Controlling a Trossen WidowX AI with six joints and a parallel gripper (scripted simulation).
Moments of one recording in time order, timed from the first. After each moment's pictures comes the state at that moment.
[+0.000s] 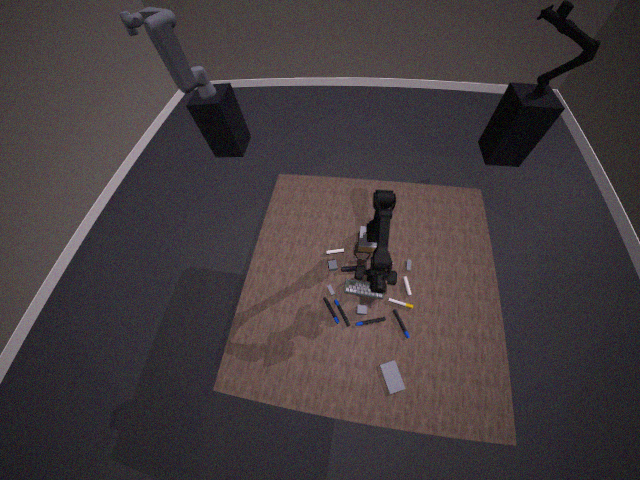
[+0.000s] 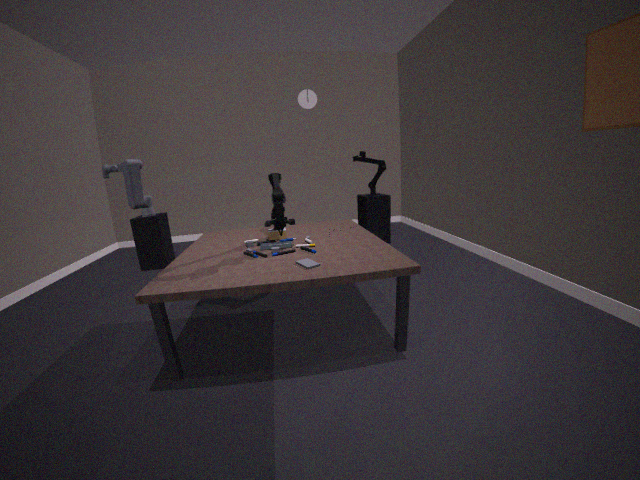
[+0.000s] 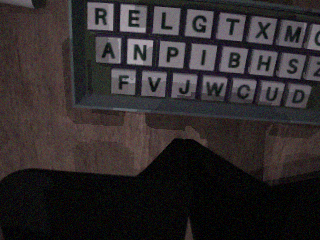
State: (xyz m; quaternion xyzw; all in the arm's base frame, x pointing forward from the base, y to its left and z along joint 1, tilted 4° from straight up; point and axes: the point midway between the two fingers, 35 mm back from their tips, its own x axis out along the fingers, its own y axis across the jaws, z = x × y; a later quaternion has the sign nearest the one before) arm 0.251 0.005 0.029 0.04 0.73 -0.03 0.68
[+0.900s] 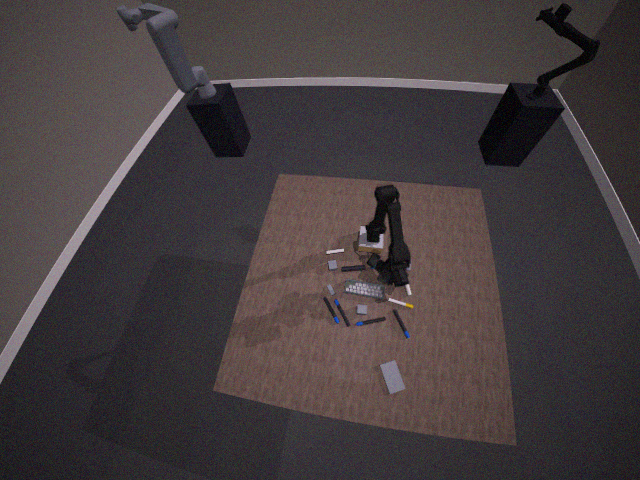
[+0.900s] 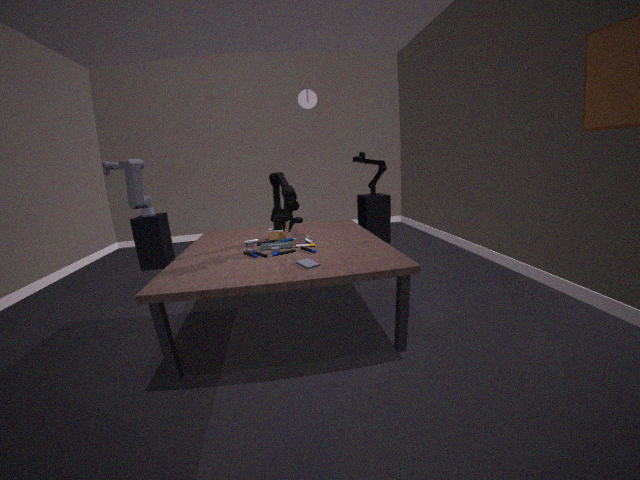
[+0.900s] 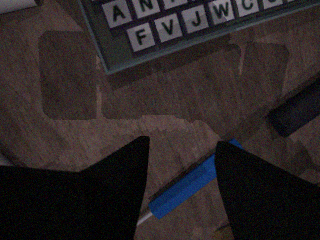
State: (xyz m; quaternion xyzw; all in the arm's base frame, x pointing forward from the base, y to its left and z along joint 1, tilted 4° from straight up) arm 0.222 0.050 0.047 0.12 0.70 -0.22 0.67
